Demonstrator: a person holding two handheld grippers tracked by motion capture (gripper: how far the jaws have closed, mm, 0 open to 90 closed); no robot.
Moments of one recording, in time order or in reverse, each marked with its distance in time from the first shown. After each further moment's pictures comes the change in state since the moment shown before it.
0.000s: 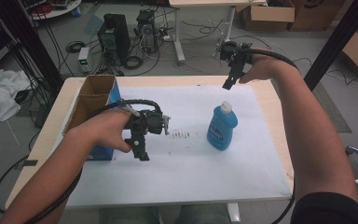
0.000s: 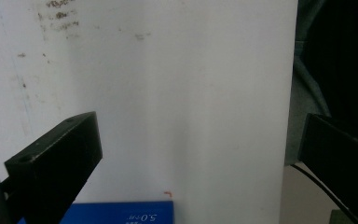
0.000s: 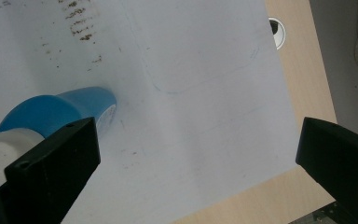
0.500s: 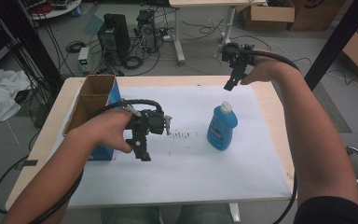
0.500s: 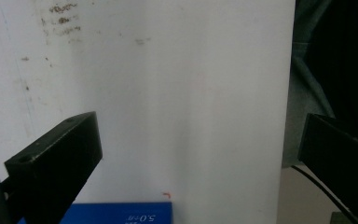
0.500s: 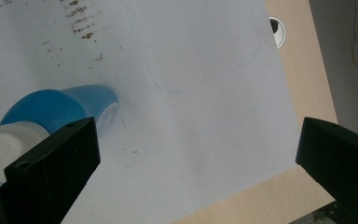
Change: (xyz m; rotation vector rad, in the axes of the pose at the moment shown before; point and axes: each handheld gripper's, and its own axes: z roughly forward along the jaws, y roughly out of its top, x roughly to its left) left arm -0.004 0.003 -0.002 -0.009 -0.002 -0.006; right arm 0.004 -0.006 -0.001 -0.018 -0.001 0.001
